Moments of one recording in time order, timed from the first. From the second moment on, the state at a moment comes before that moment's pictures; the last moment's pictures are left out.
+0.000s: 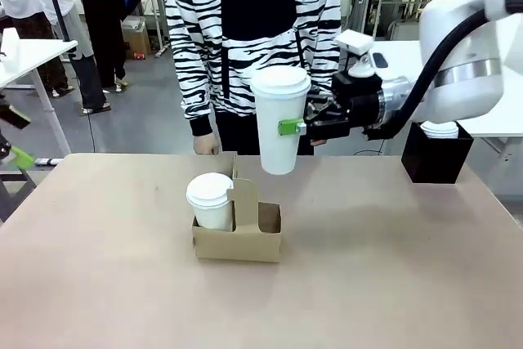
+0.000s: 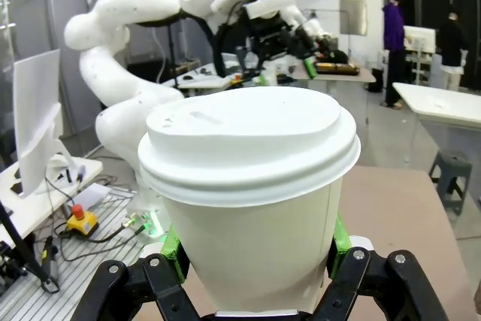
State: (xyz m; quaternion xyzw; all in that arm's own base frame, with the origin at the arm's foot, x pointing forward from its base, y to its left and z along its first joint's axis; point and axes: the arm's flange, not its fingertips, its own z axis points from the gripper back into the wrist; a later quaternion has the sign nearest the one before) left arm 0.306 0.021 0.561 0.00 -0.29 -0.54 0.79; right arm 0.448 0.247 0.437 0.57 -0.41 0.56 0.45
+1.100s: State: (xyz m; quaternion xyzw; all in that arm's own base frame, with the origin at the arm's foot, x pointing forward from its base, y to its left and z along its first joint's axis) left arm 0.313 0.027 0.563 0.02 -0.31 -0.56 0.77; right arm 0.469 0.288 0.298 0.64 -0.32 0.59 0.37
